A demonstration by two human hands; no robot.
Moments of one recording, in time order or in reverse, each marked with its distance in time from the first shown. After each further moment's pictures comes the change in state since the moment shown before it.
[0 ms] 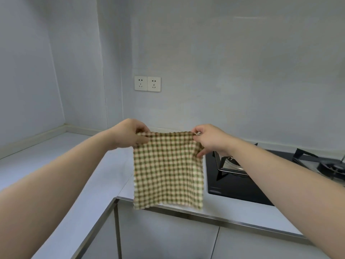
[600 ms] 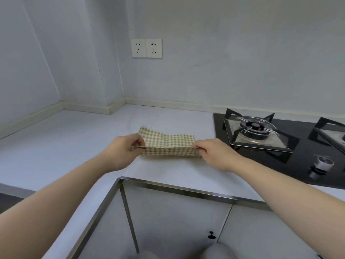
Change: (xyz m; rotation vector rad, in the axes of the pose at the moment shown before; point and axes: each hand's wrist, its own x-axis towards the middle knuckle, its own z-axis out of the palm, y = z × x) left_hand -0.027 -0.091 0.073 0.113 0.026 -0.045; right_hand 0.006 0.111 0.074 -0.504 -0.084 -0.213
